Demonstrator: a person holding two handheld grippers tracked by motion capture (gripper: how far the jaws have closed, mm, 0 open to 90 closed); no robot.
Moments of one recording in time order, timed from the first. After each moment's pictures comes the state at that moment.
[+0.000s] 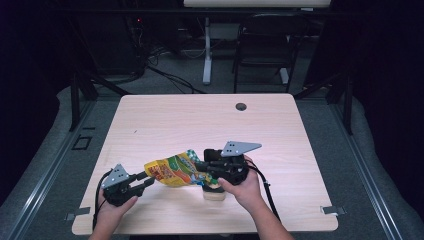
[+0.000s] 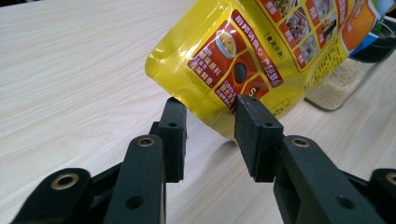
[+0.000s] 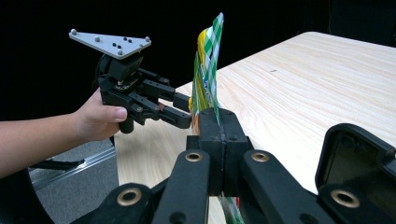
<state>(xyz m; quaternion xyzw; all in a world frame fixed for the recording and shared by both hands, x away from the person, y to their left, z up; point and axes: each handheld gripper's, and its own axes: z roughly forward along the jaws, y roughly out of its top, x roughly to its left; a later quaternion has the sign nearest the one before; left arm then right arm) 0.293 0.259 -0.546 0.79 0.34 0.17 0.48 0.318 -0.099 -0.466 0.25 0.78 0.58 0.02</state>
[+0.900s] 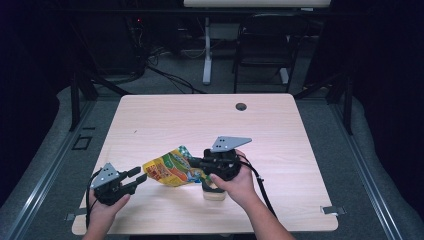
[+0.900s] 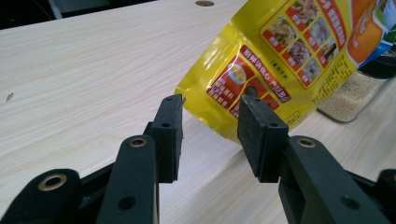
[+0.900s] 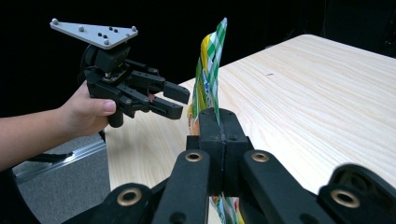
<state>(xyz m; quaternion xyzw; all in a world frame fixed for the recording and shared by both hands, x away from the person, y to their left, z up) 0.289 0.276 -0.536 0.77 0.36 0.19 0.49 0.322 -0.078 -0.449 0.24 0.80 0.56 0.05</state>
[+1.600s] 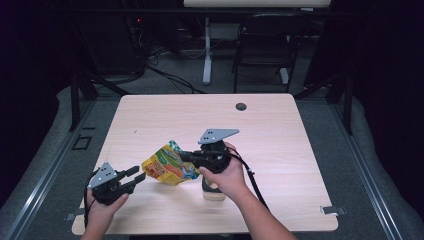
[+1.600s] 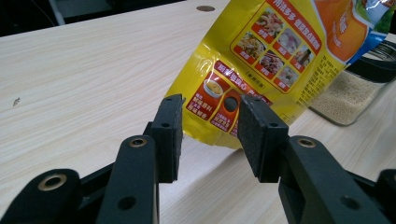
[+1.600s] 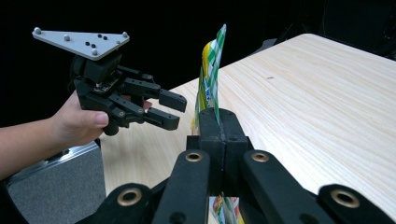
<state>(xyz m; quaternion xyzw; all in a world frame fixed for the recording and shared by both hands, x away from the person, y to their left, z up) 0.289 0.280 -0.534 0.77 0.35 0.20 0.50 0.333 -0.053 -0.433 0.24 0.81 0.54 0.05</state>
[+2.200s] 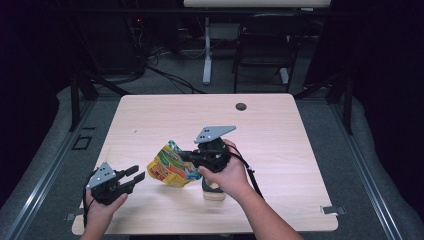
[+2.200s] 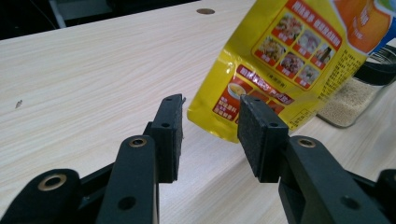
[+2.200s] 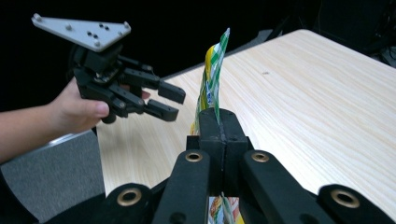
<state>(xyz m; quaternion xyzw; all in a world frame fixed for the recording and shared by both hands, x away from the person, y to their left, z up) 0.288 0.281 -0.532 0.77 0.35 0.20 0.50 0.326 -0.050 -0.414 0.23 0.83 0.50 0.07</state>
